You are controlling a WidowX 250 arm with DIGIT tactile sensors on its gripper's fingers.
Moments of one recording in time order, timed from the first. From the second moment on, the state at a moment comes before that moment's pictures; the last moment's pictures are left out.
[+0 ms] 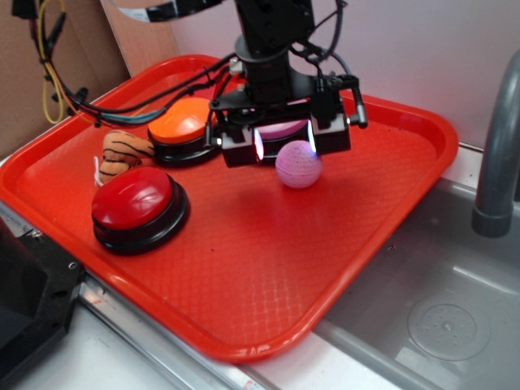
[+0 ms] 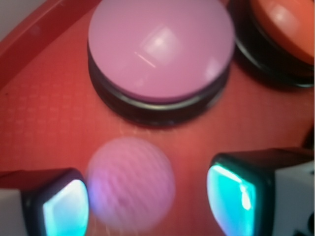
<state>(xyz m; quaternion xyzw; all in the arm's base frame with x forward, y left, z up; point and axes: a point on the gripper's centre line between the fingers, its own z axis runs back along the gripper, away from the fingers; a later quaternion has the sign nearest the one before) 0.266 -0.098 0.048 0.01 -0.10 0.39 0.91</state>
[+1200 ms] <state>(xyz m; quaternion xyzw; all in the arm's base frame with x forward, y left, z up) 0.258 -0.090 0.085 0.03 0.00 0.20 0.98</state>
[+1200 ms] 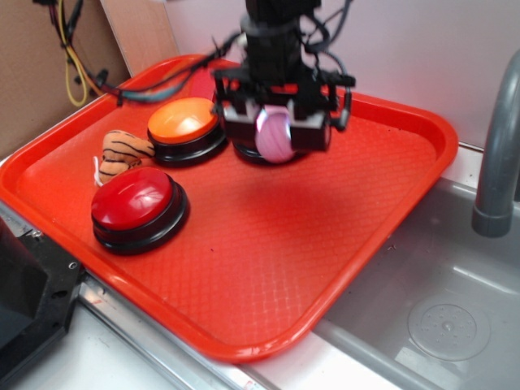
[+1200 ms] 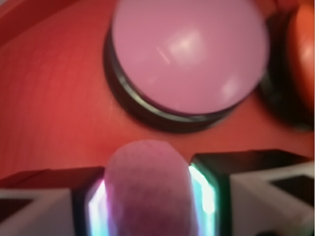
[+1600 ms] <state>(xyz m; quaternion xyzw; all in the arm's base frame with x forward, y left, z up) 0.234 -0.070 0.153 -0.01 -0.01 0.07 1.00</state>
